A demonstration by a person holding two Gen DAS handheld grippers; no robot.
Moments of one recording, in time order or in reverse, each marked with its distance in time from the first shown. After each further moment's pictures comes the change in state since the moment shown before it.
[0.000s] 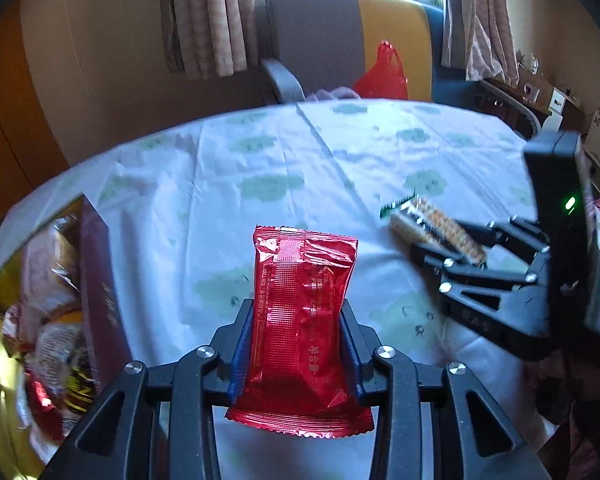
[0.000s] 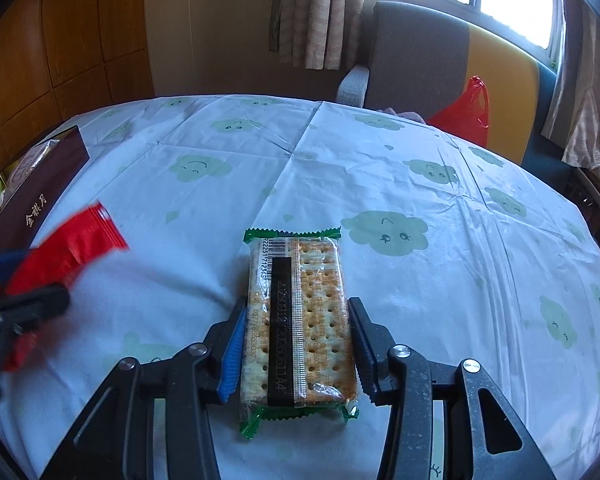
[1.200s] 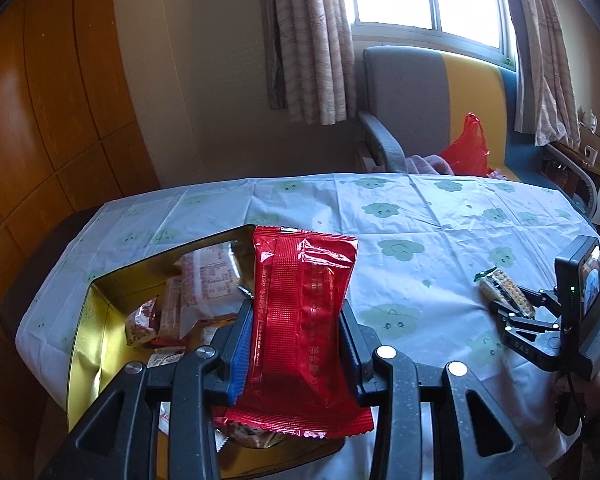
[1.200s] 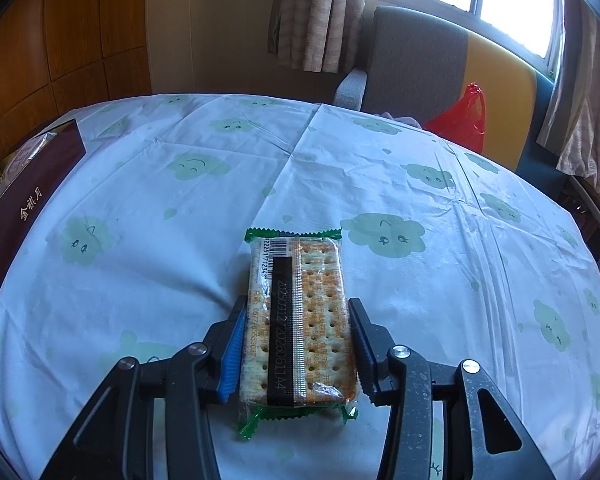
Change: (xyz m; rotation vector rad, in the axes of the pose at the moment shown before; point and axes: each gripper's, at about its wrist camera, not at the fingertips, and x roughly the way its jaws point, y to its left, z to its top) left arm -0.095 0.096 -0.011 -0.168 -0.139 0.241; right arm -0.001 0.006 -0.001 -0.022 -0.005 -0.038
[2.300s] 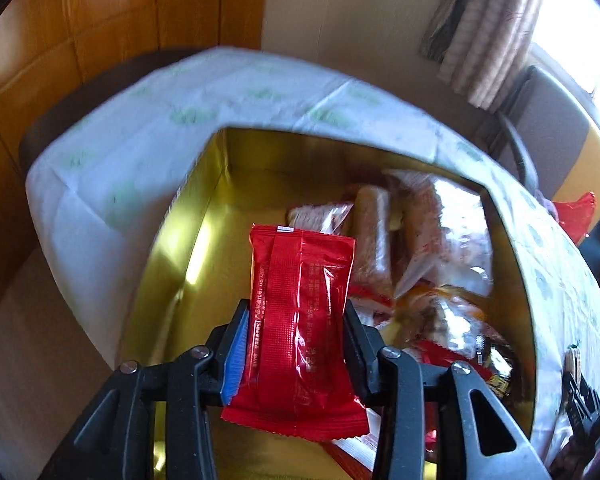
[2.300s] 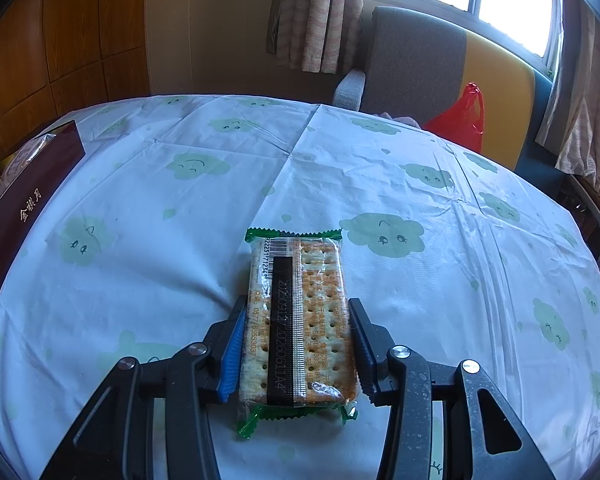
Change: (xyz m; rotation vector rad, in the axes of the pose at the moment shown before) left arm 0.090 0.202 -0.059 -0.512 0.329 0.099; right arm 0.000 0.000 0.000 0.005 -0.002 -0.002
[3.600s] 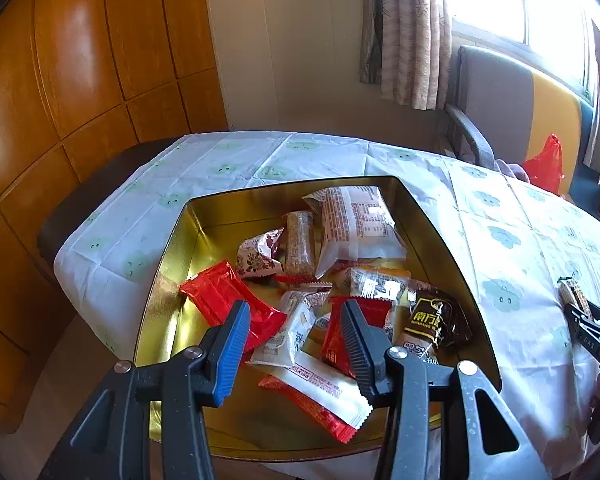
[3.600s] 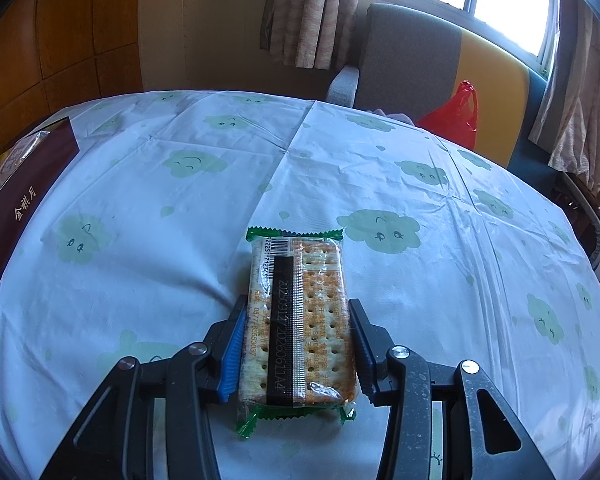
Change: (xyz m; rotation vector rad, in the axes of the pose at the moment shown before) left arm -0.083 -0.069 -0.061 0.282 -0.254 0.054; right arm -0.002 0.004 0.000 0.007 0.017 -0.034
